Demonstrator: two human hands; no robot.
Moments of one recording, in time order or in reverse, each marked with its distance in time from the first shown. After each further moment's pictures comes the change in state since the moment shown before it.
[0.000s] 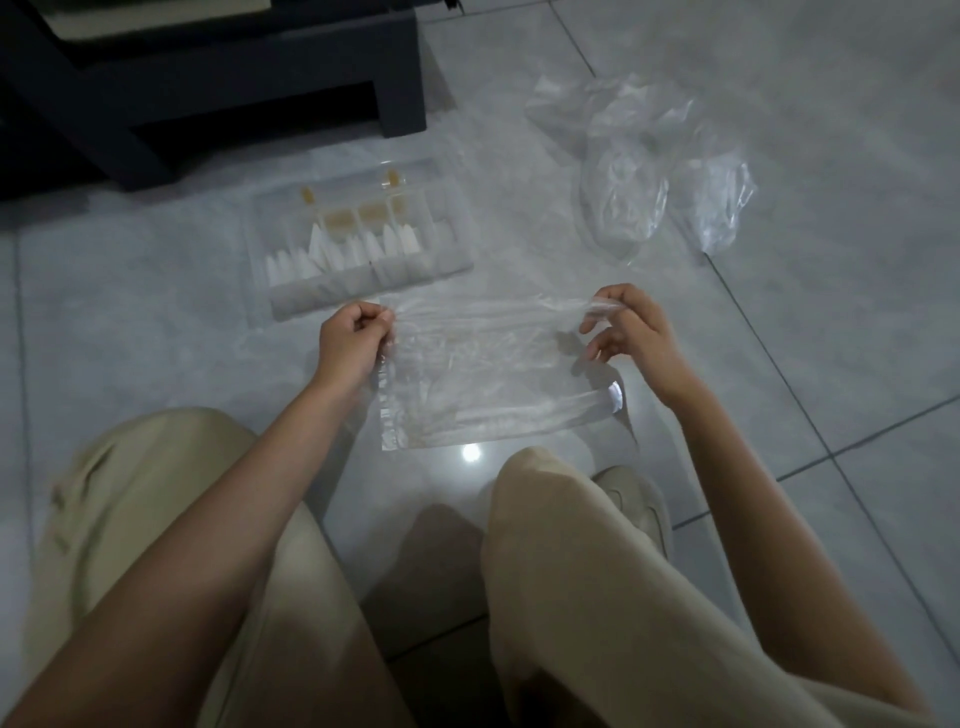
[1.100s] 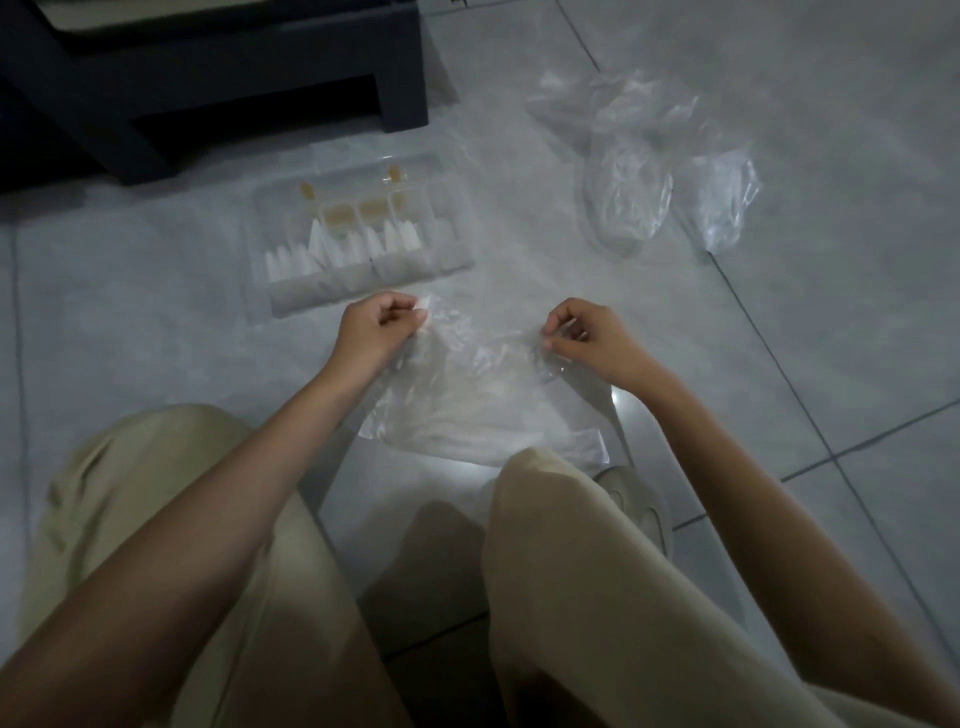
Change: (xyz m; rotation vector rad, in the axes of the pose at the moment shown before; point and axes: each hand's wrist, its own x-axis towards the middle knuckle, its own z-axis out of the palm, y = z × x) left_hand 0.005 0.003 0.010 0.153 -0.164 0.132; right_hand 0.028 0.021 0.020 -0.499 -0.172 -0.074
